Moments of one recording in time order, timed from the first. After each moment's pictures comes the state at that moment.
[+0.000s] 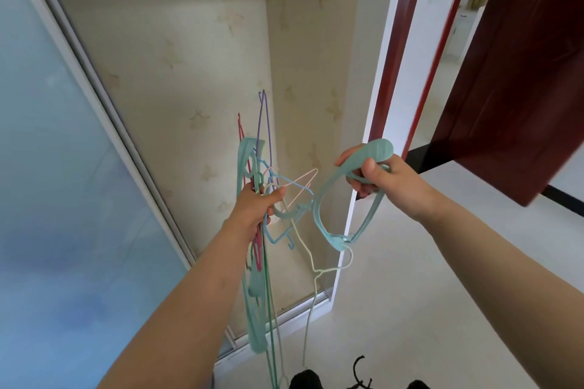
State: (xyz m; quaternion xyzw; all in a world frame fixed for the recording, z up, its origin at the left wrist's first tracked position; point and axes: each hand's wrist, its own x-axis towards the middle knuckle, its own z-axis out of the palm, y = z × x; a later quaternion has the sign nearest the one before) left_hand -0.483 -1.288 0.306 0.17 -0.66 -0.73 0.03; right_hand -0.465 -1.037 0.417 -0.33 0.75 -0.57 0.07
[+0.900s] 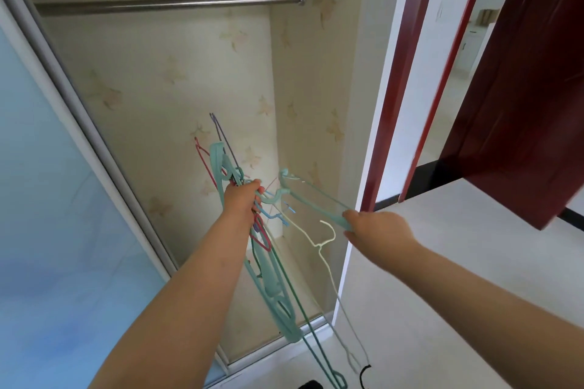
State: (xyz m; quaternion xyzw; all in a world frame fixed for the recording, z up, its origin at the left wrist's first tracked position) left_hand -0.569 -1.307 0.314 0.28 -0.55 -0.77 0.12; right_hand -0.511 -1.043 0.354 -0.24 0.96 0.09 -0.06
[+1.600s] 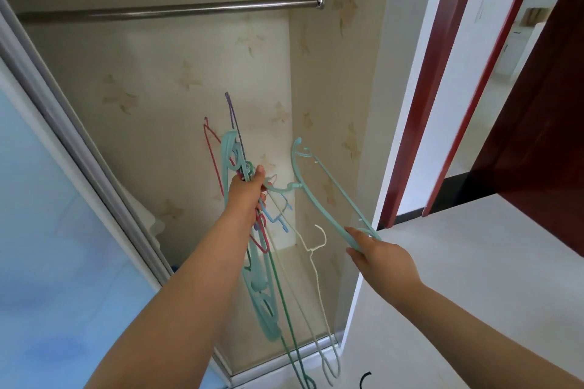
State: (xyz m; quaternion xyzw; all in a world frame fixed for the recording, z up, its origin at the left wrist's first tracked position) left_hand -0.615 -1.315 0.335 0.27 -0.63 -0.71 0.18; right_hand -0.568 -1.037 0.304 -0.24 0.96 -0.12 -0.05
